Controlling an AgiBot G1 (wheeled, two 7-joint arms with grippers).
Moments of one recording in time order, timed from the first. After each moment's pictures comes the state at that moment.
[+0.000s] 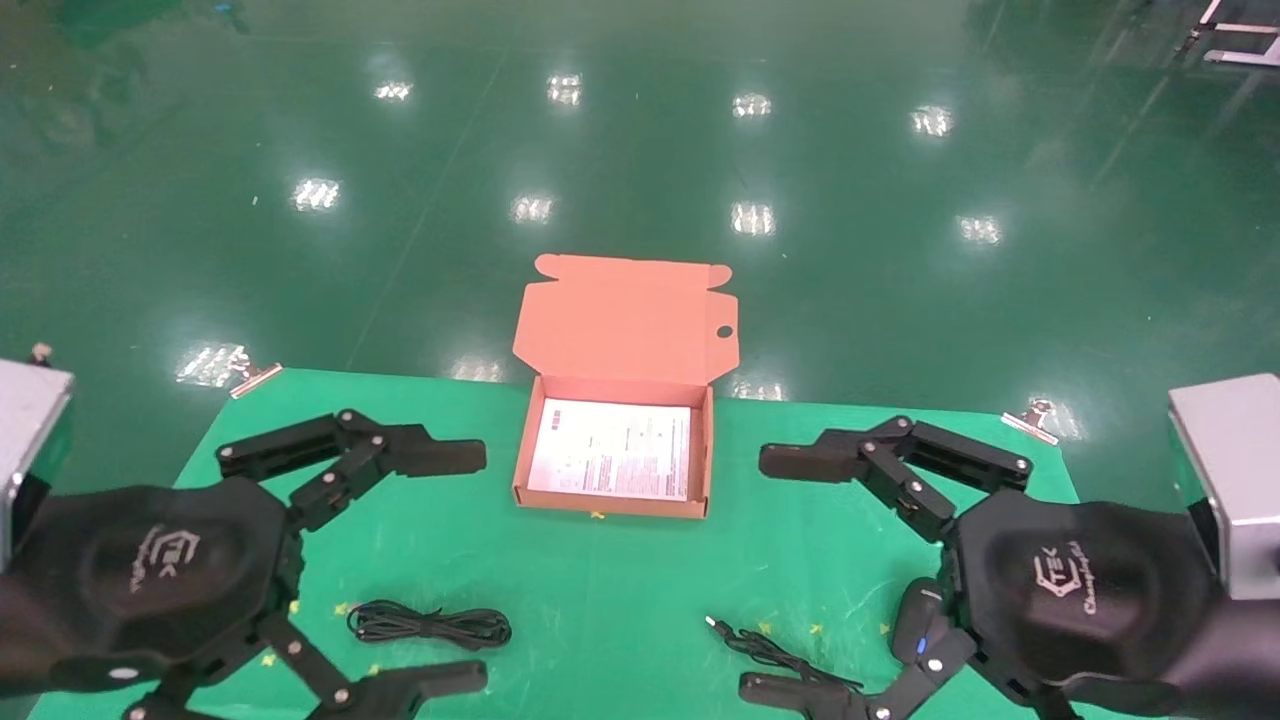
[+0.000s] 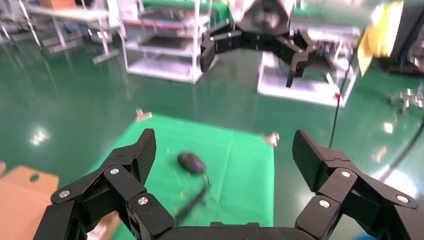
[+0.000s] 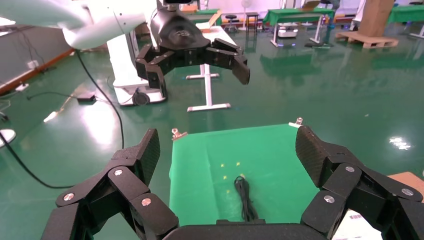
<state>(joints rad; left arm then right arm) -1.10 0.61 0.30 -1.29 0.78 1.50 -0.20 1.10 -0.60 -0.31 1.30 -0.80 -1.50 0.19</state>
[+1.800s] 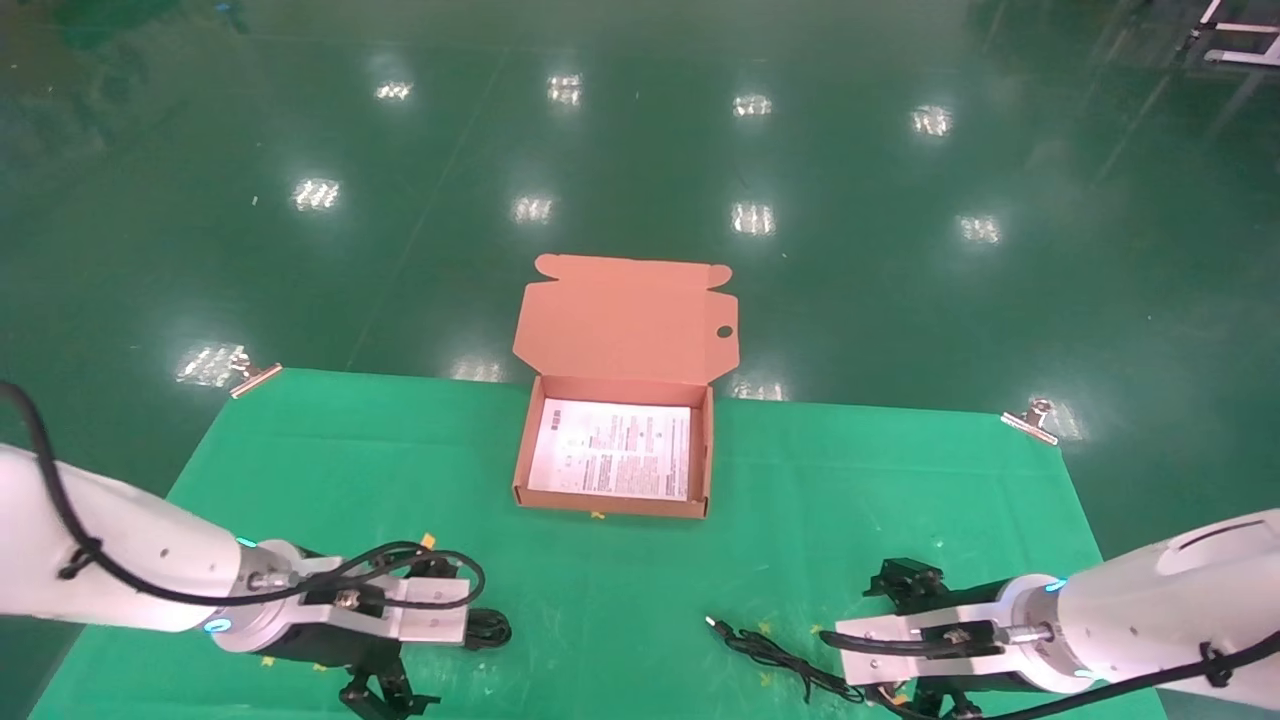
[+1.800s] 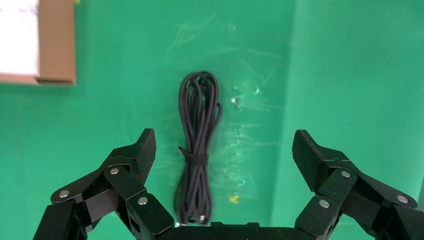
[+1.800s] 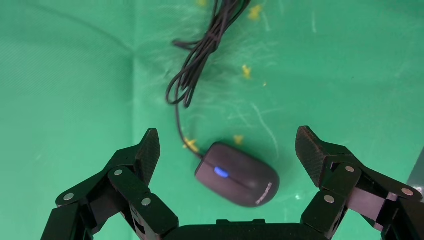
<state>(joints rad) -1.38 0.93 0.86 -1.23 1.92 1.31 -0.29 1.44 -0.82 -1.08 1.35 -1.98 -1.20 0.36</state>
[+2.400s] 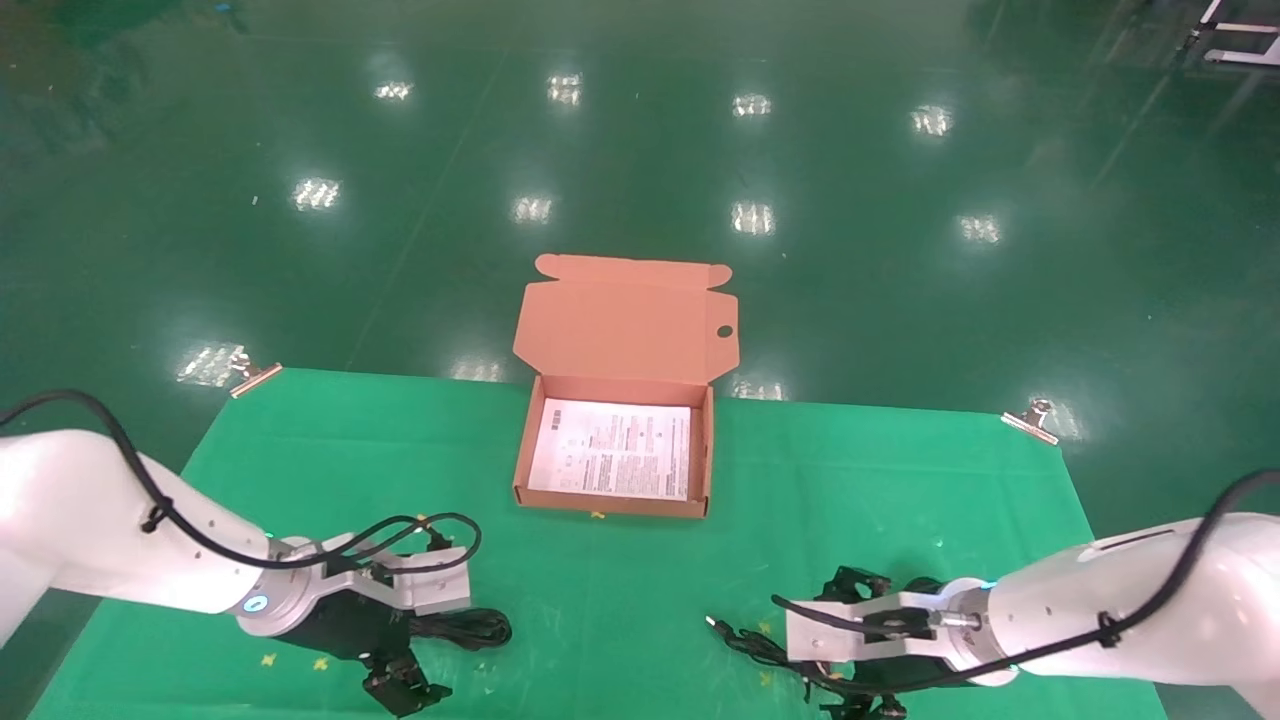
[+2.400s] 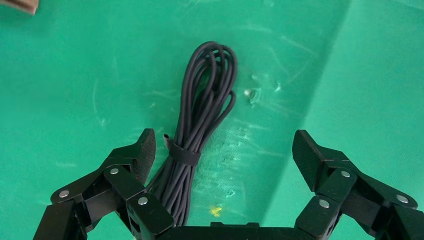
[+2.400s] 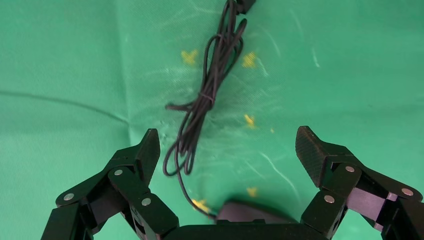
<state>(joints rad) -1.42 1.08 0.86 -0.81 1.93 1.23 -0.30 1.37 -0.93 -1.06 1.15 -1.96 -1.06 0.39</state>
